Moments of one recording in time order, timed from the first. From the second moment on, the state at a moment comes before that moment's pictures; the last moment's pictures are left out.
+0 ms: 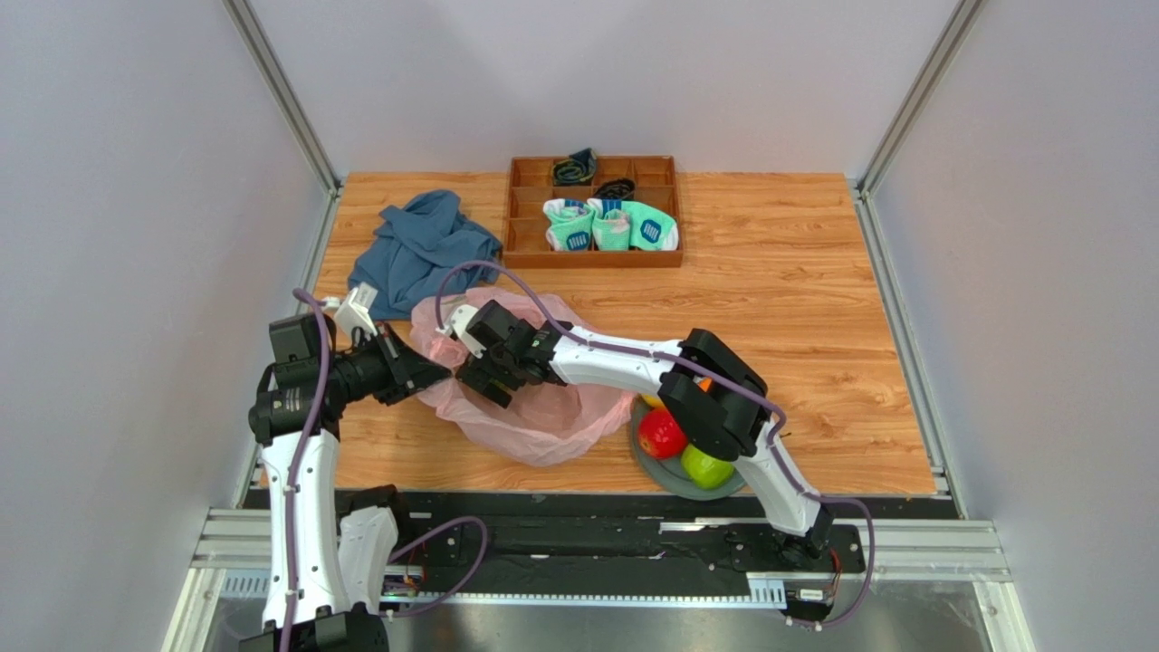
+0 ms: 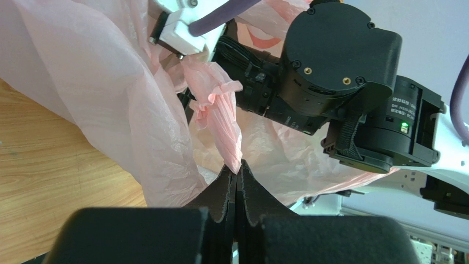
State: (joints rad) left arm 0.27 0.74 0.80 -0.88 0.86 -0.35; right arm 1.06 2.20 1.69 -0.39 0.12 -0.11
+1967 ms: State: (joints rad) left arm 0.36 0.95 0.83 -0.74 0.76 -0.41; right arm 0.73 0.90 0.97 -1.06 -0.08 -0.68
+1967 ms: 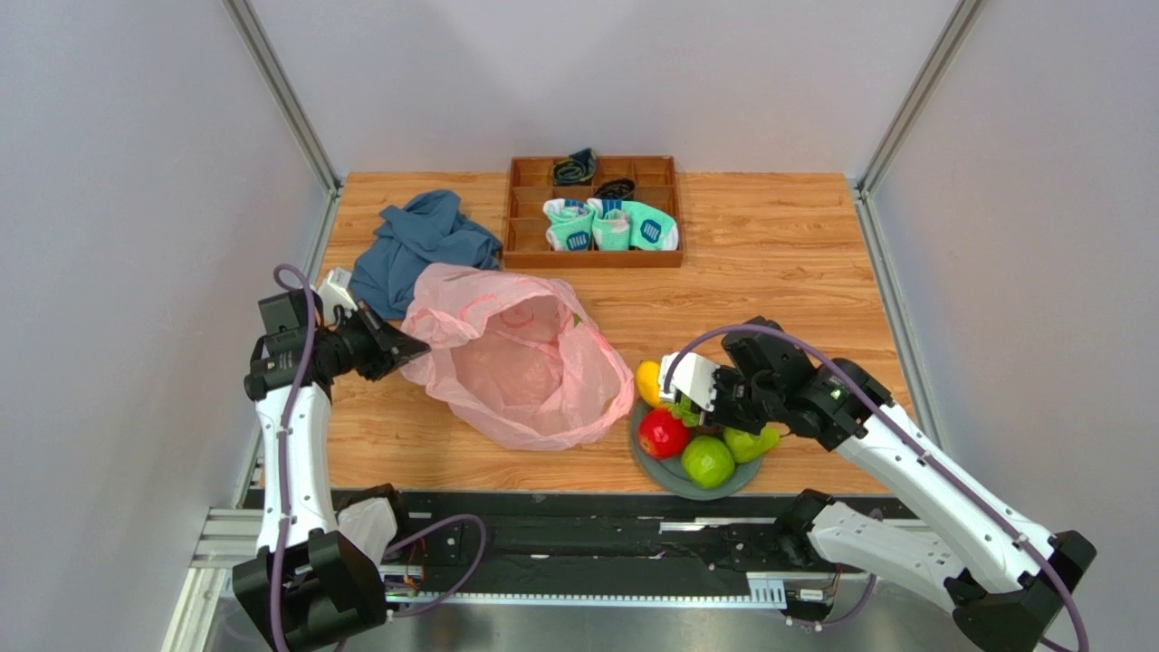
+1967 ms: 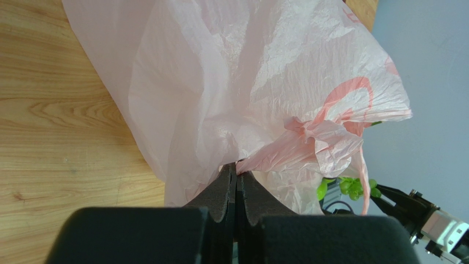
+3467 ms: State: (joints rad) left arm 0.37 0.92 0.81 -0.74 0.76 -0.39; right arm 0.60 1.13 1.22 -0.89 -0.04 -0.41
